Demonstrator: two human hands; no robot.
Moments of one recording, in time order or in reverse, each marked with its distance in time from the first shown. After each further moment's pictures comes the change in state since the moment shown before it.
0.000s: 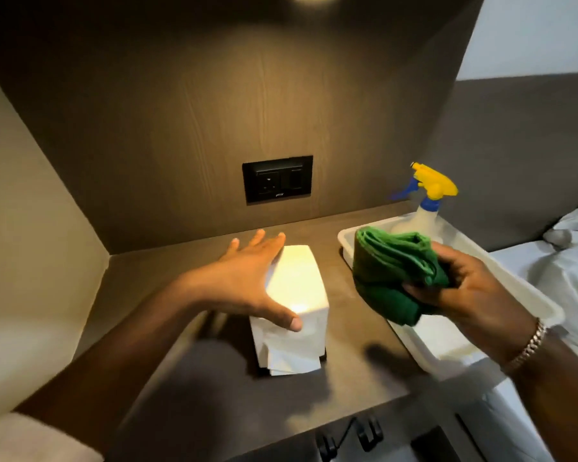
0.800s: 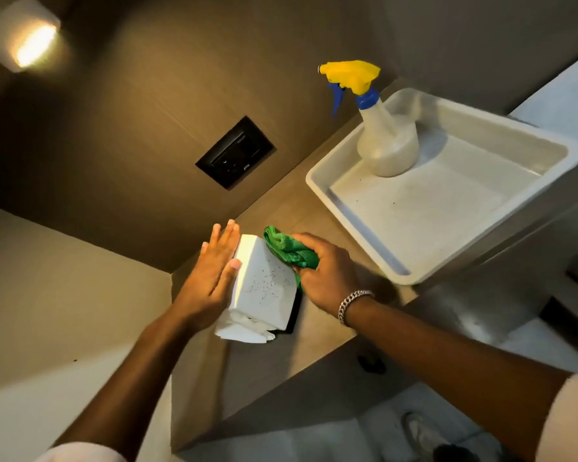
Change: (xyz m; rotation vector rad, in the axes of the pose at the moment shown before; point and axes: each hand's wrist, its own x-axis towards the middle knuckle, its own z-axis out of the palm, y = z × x) left_hand -0.009 0.018 0.032 0.208 0.212 -0.044; right_hand 0.006 0.085 0.073 0.061 0.295 0.115
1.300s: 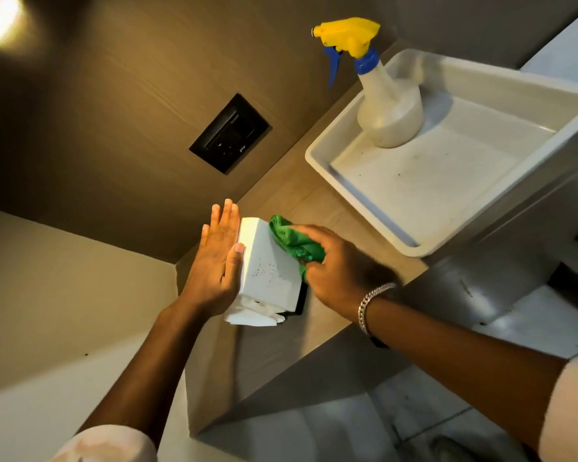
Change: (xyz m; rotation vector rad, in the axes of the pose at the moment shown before) left_hand 0.006 -0.010 0.012 0.072 0.085 0.072; right_hand -0.020 0.008 0.010 0.044 0.038 0.011
